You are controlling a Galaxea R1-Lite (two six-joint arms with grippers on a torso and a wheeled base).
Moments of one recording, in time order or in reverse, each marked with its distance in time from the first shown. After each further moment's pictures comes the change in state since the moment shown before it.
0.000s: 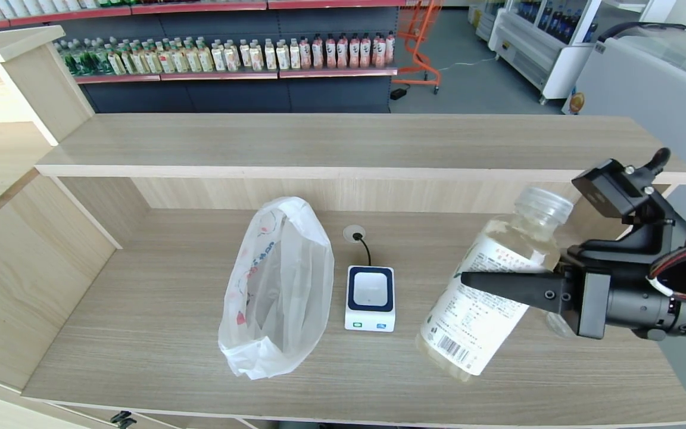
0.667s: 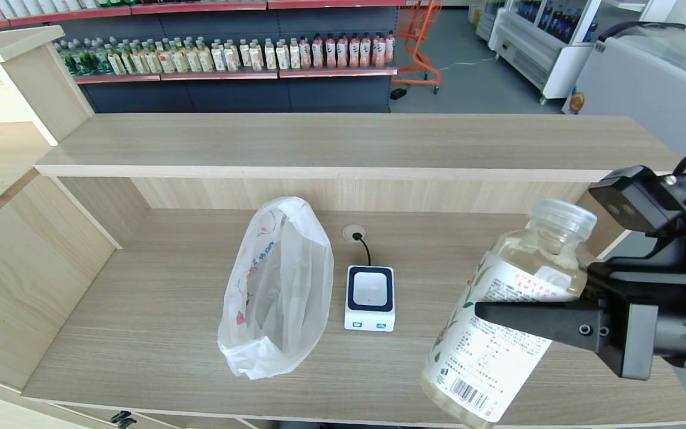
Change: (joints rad) left arm 0.000 0.000 0.000 0.000 0.000 0.000; right arm 0.057 -0.073 0.024 0.040 0.043 0.001
